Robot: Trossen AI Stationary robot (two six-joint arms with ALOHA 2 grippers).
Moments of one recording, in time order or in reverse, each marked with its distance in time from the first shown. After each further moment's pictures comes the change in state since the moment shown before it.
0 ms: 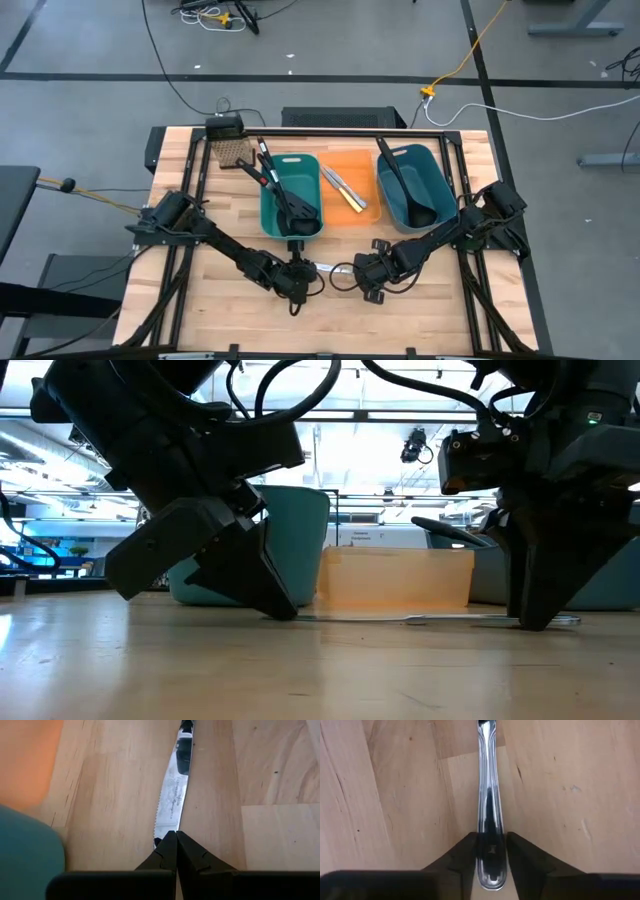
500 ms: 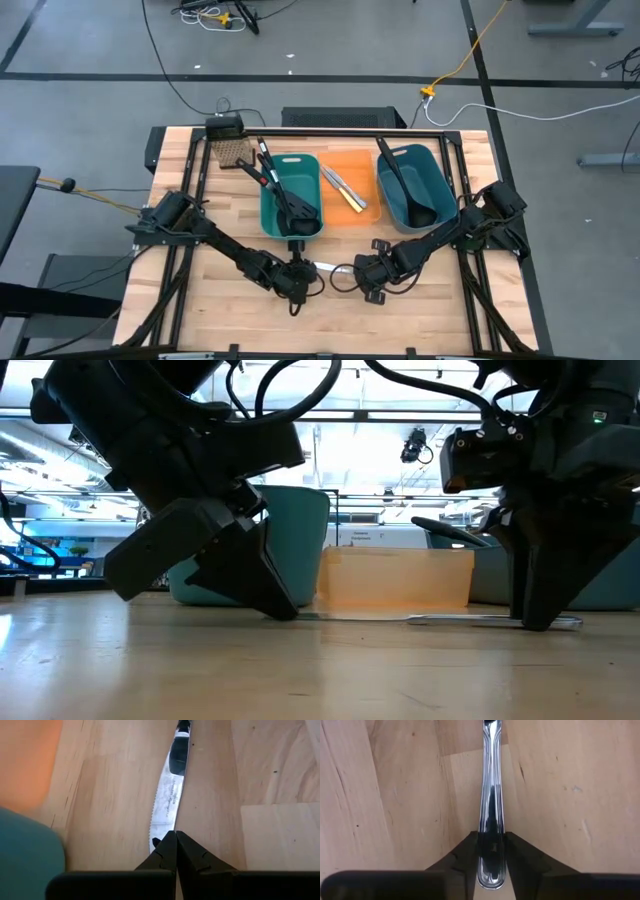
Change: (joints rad) left arm -0.004 0.001 -0.001 0.004 0.002 0.011; right arm 0.002 0.000 -0.001 -0.012 0.011 -0.024
